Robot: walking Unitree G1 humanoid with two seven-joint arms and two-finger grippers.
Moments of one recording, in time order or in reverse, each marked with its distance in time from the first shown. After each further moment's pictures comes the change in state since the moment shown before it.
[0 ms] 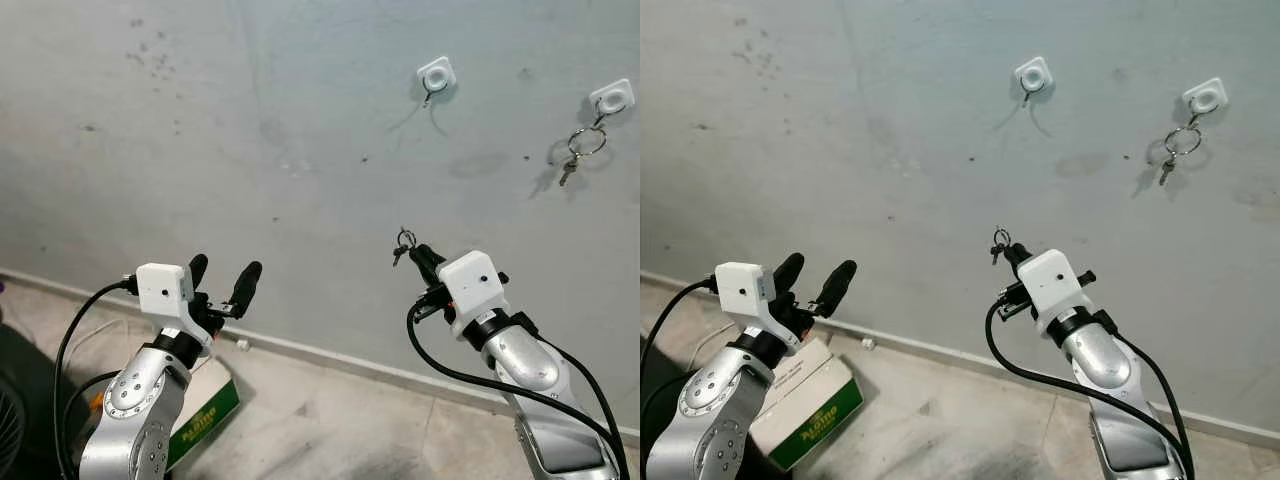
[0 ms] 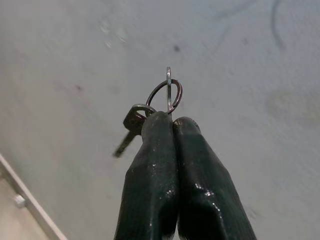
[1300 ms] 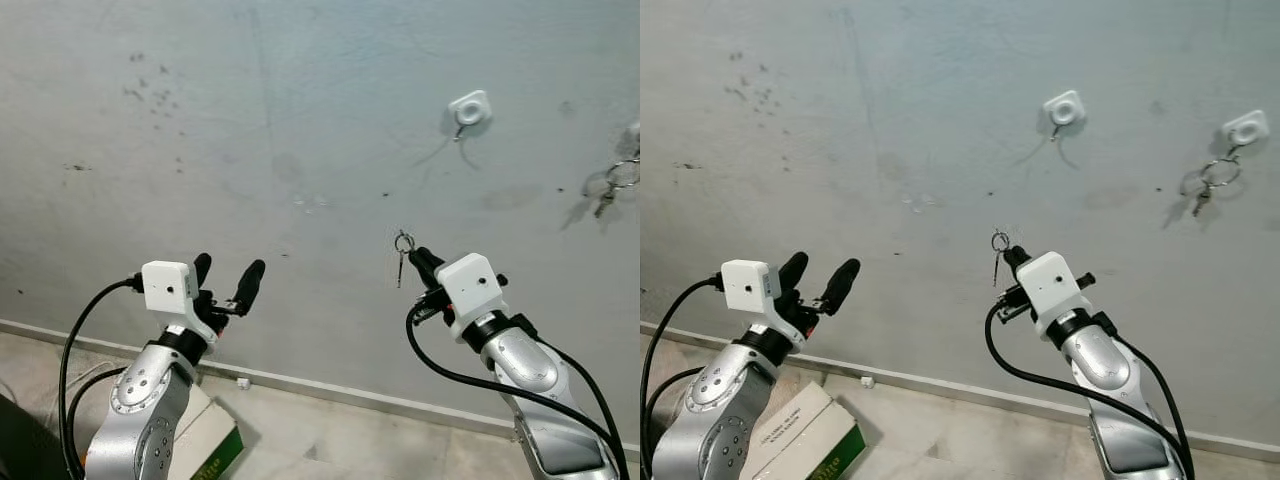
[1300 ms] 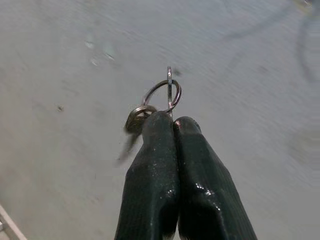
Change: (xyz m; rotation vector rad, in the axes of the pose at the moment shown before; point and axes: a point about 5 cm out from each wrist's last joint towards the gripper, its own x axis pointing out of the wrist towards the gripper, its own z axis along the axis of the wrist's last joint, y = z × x) left arm 0.003 0.000 -0.001 -0.005 0.007 0.017; right arm 0.002 0.002 0.000 -0.003 0.000 0.011
